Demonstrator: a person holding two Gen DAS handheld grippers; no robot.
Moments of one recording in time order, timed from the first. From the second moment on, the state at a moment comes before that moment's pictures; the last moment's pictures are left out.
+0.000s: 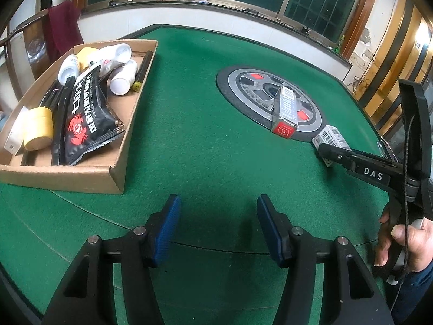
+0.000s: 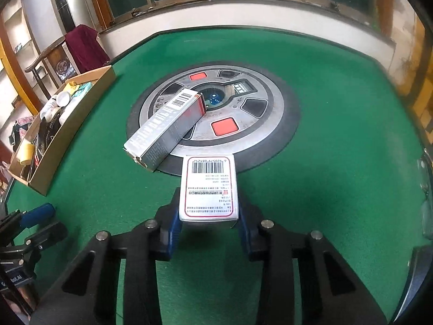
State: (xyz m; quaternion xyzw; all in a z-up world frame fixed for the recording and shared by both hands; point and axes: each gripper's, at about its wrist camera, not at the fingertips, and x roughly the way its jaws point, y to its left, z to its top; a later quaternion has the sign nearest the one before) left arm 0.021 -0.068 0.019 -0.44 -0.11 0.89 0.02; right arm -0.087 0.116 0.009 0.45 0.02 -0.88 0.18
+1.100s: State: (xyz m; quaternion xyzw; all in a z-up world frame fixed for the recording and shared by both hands) left arm -0.072 -0.046 0.070 -0.46 -0.14 0.87 0.10; right arm -0.079 0.173 0.040 0.41 -0.09 -0.89 0.19
